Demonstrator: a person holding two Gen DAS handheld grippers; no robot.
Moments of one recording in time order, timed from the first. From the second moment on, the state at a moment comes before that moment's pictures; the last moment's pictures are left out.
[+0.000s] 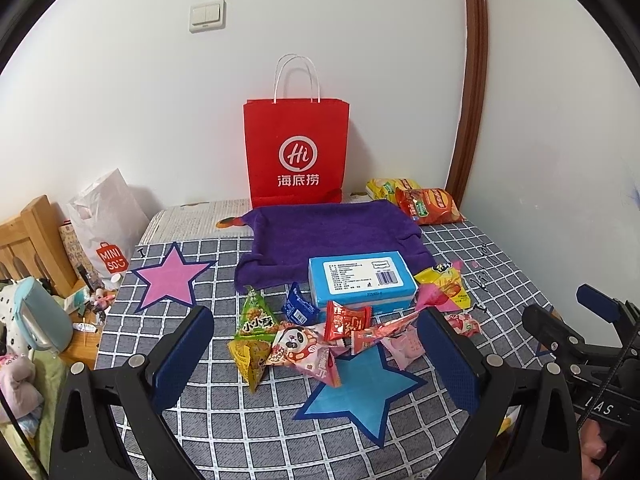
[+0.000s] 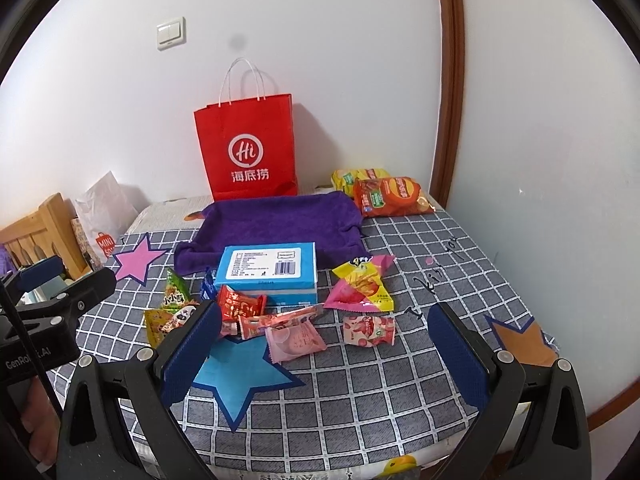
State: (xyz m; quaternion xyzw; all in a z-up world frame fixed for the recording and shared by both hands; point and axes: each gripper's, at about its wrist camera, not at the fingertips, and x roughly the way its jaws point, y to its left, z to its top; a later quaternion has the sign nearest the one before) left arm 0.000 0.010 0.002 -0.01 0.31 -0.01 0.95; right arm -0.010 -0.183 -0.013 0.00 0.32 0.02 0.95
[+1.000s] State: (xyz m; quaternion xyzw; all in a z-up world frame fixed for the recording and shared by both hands) left arm 0.081 0.099 -0.114 -0.10 0.42 0.03 0.90; right arm 0.100 -0.149 -0.178 -0.01 0.45 0.09 0.89
